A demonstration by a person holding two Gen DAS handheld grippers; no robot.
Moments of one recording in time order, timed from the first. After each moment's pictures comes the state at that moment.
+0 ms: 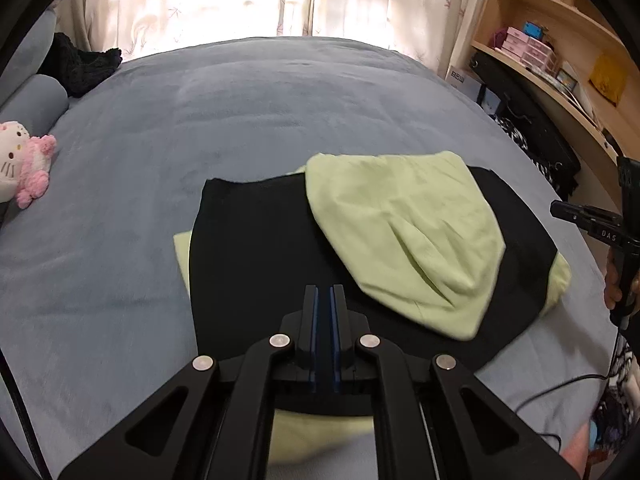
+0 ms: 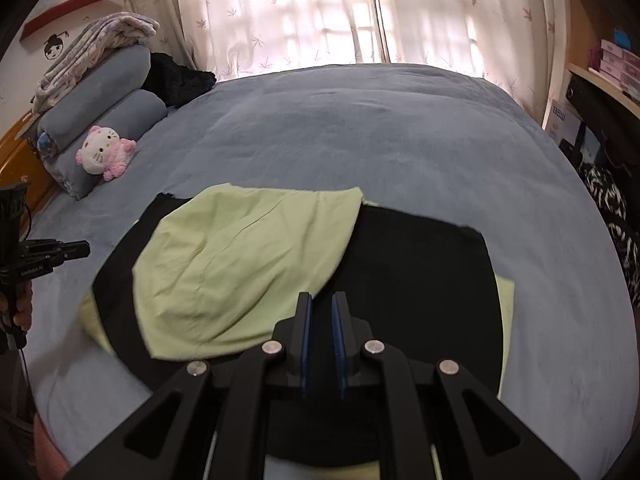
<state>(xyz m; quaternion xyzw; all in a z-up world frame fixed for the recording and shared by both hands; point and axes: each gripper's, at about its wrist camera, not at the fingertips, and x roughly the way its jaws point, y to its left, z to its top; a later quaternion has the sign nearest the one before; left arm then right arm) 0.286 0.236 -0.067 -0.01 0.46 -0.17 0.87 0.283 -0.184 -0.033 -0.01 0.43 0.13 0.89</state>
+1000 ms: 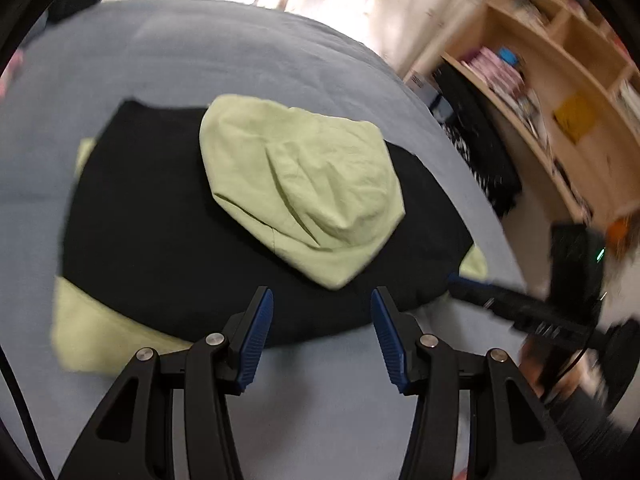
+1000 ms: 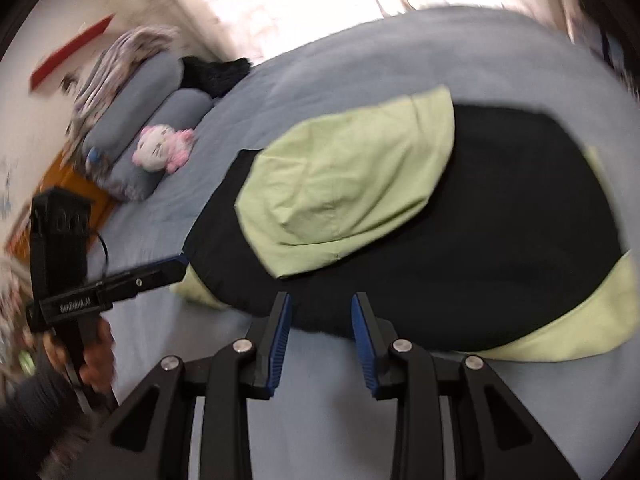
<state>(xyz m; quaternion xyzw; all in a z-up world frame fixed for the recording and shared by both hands) 0.231 0.168 -0.096 -0.17 0.48 -0.24 0.82 0.215 -0.129 -0.089 0.14 0.48 0.21 0.84</state>
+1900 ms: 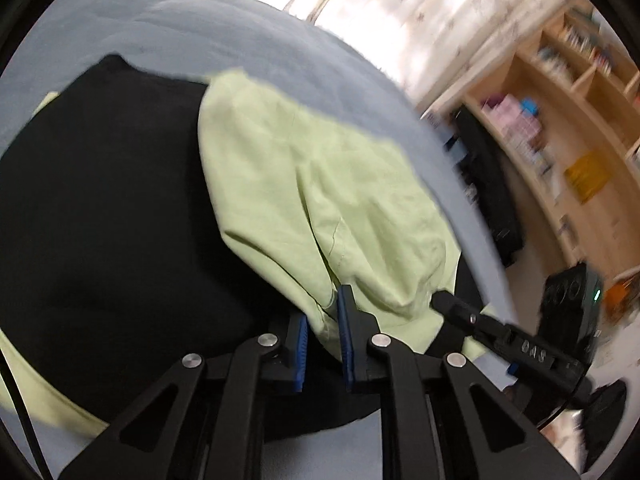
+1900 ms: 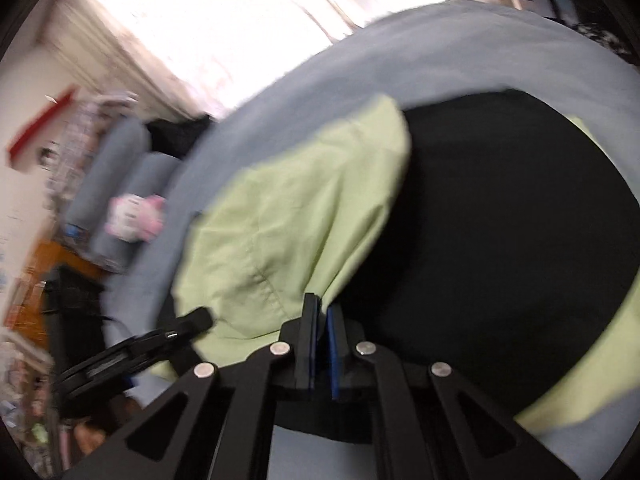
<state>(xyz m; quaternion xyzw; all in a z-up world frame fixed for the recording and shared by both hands) 0.267 0.102 -0.157 -0.22 0.46 -0.20 0.83 0.253 -0.154 -0.129 0.21 0.44 0.13 0.86</state>
